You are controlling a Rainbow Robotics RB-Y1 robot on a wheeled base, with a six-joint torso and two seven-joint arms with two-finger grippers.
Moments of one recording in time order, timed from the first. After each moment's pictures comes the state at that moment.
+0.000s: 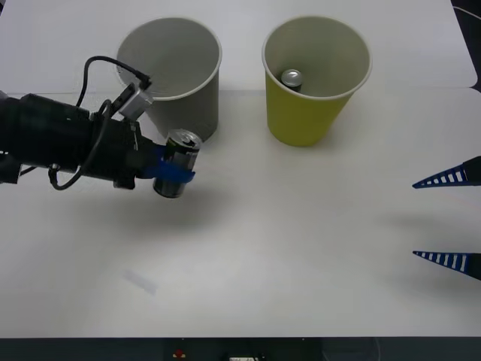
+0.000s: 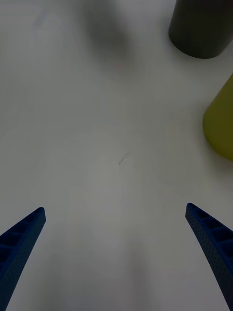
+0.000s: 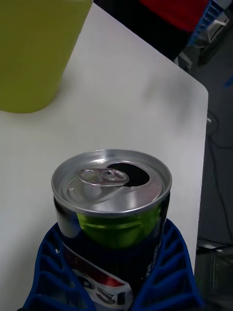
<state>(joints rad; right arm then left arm) 0.26 -1.13 -0.26 -2.01 1.31 -1.13 -0.09 -0.47 0.85 -0.21 -1.80 -1.45 -1.24 0.95</state>
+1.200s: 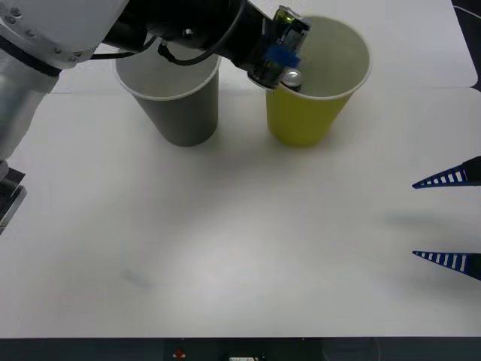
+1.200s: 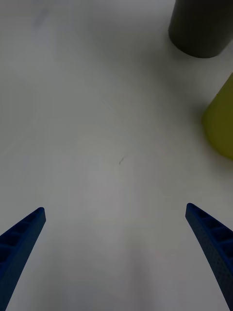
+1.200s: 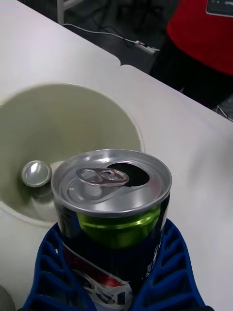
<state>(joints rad) 0.26 -1.13 -0.26 -2.01 1.31 -1.13 -0.09 -1.13 0.53 -0.42 -1.54 -1.91 -1.21 1.37</state>
